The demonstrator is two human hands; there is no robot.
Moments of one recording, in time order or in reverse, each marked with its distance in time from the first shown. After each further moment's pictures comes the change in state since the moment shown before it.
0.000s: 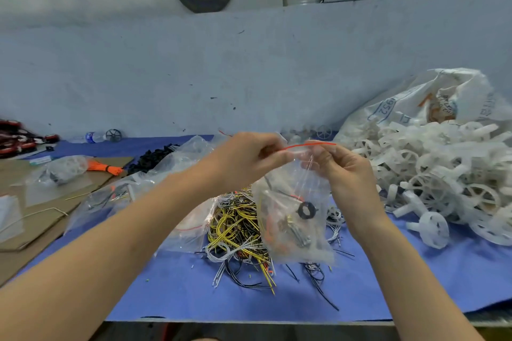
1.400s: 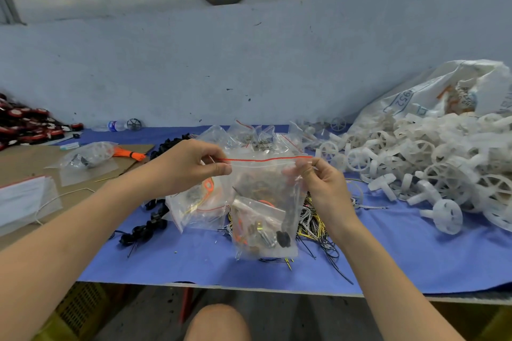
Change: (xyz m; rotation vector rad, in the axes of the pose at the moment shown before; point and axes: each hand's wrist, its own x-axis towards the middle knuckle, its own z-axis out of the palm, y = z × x) left_hand -0.100 -0.061 -0.054 -0.036 -0.075 -0.301; right_hand -0.041 0.034 0.047 0.021 -0.076 0.204
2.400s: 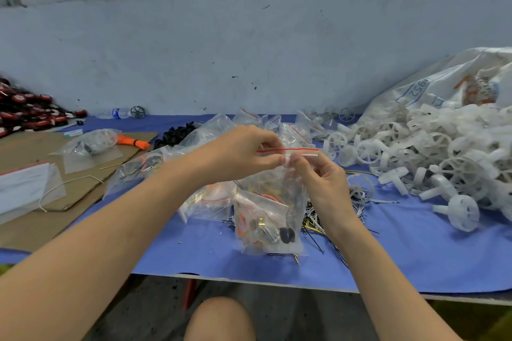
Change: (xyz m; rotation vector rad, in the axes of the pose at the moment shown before) left_hand 0.035 0.053 0.032 0.123 -0.062 0.128; right_hand -0.001 0.013 0.016 0.036 -0.020 -0.106
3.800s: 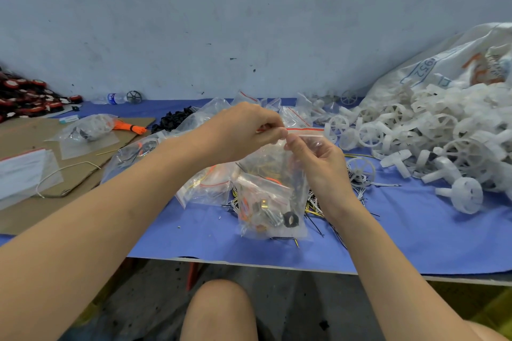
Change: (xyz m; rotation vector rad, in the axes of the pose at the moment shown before) left_hand 0.004 0.003 0.000 0.118 0.014 0.039; right_hand 0.001 -0.004 0.005 0.024 -0.006 0.066
